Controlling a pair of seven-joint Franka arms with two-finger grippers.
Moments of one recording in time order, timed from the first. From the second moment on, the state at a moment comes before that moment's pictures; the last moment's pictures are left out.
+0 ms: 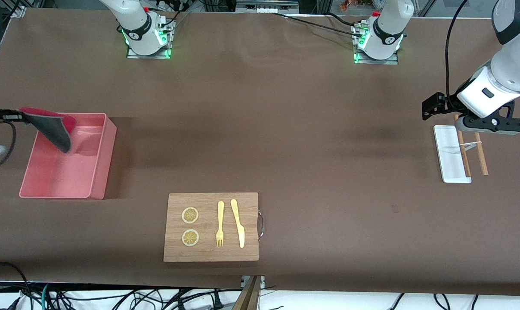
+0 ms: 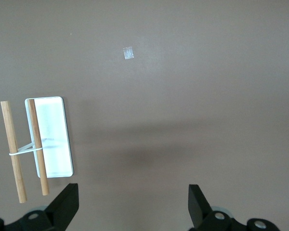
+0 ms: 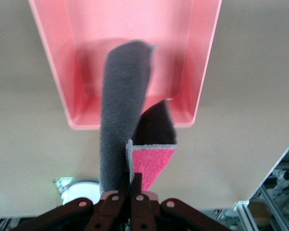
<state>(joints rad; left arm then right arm) -0.03 0.02 -0.06 -1.71 0.01 1.67 -0.02 0.01 0.45 -0.32 -1.43 -0.09 1.38 -0.30</state>
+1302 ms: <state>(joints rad) -0.03 0.02 -0.06 -1.71 0.01 1.67 -0.02 0.01 0.44 -0.28 -1.54 0.01 1.72 -0.31</state>
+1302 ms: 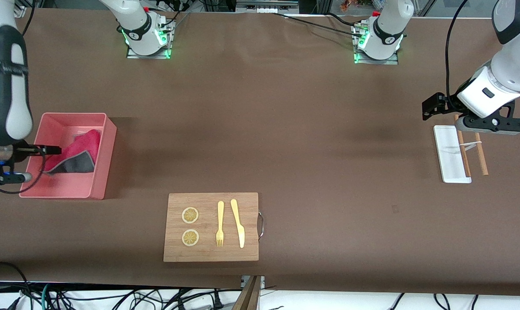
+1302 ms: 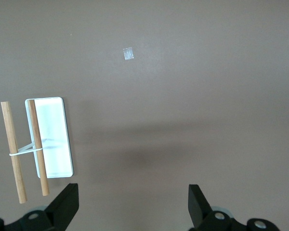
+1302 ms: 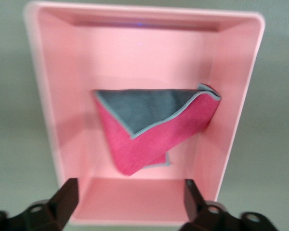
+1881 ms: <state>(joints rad) -0.03 0.02 -0.06 -1.71 0.01 1.67 -0.02 0.01 0.16 -0.10 -1.54 -0.05 1.57 -0.31</state>
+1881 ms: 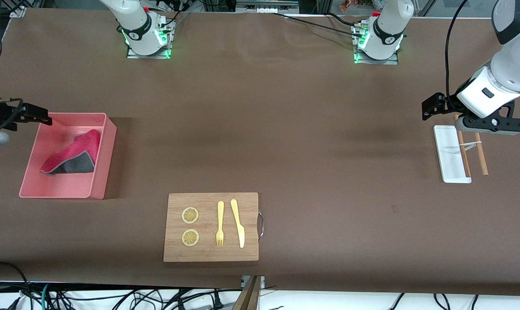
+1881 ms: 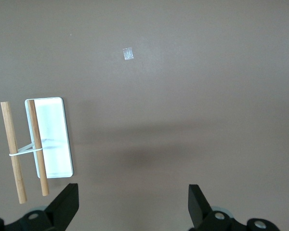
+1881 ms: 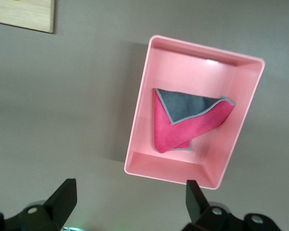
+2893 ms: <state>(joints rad) -0.03 0.02 -0.06 -1.71 0.01 1.67 -0.02 -0.01 0.01 -0.03 -1.56 -0.06 1.46 -0.15</state>
